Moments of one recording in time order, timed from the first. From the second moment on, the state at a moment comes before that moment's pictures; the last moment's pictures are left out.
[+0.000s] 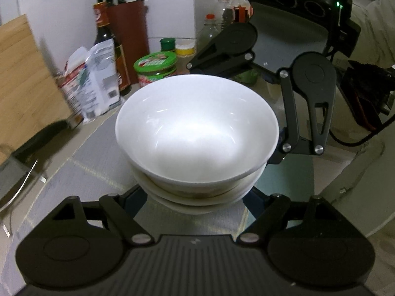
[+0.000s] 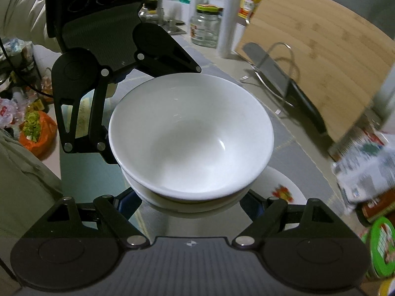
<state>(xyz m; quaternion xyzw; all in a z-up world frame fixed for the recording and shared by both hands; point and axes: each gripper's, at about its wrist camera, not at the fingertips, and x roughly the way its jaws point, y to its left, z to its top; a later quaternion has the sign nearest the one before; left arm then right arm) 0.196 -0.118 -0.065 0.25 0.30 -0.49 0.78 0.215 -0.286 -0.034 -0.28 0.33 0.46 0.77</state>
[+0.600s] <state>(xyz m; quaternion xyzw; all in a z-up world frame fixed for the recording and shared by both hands) 0.239 -0.177 -0.085 0.26 0.31 -0.51 0.76 0.244 -0.344 -0.053 -0.27 0.36 0.43 0.78</state>
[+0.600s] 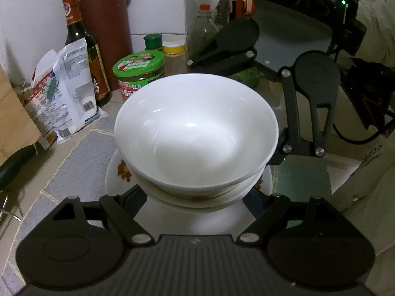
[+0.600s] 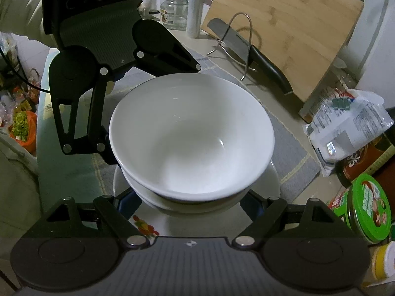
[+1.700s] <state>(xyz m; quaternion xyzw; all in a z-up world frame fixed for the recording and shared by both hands) 0.246 -0.174 -0.086 0.25 0.31 -0.49 0.78 0.254 -0.351 -0.061 -0.25 0.36 0.43 0.79</state>
